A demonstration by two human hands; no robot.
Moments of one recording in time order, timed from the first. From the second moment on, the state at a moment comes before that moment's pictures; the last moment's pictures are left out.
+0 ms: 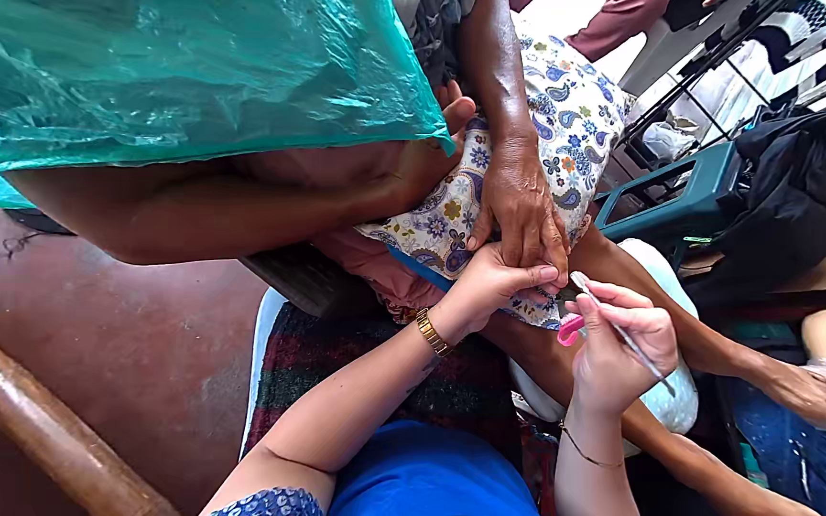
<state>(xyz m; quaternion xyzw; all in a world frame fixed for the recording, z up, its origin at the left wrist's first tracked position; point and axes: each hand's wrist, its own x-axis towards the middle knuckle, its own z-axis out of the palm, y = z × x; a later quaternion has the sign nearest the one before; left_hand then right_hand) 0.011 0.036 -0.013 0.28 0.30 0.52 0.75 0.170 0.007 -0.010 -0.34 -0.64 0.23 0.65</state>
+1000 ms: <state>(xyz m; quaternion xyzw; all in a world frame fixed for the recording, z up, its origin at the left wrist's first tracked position) 0.007 0.035 -0.013 0.28 0.29 0.52 0.75 0.166 0.004 -0.009 -0.33 -0.73 0.13 0.58</state>
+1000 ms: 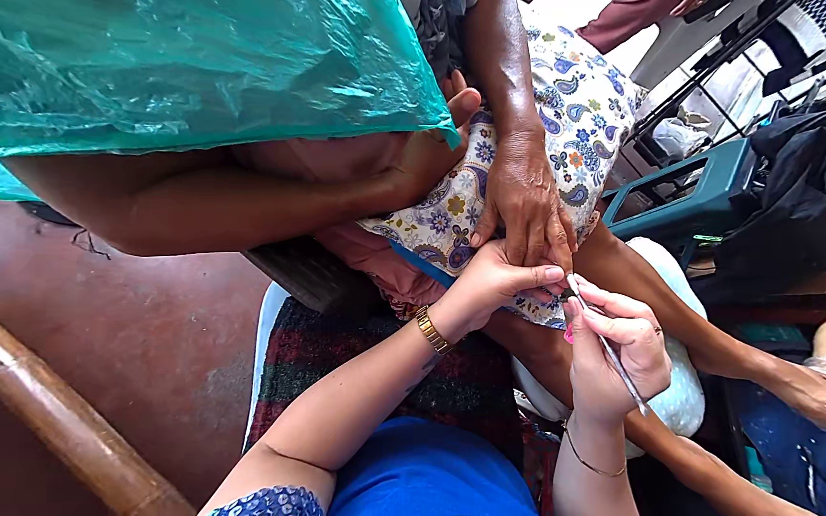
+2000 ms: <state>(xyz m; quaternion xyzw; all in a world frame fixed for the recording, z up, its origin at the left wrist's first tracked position) 0.007 0.034 -0.012 0.28 0.30 0.52 0.75 0.164 0.001 -0.007 -0.34 -0.74 0.10 0.56</state>
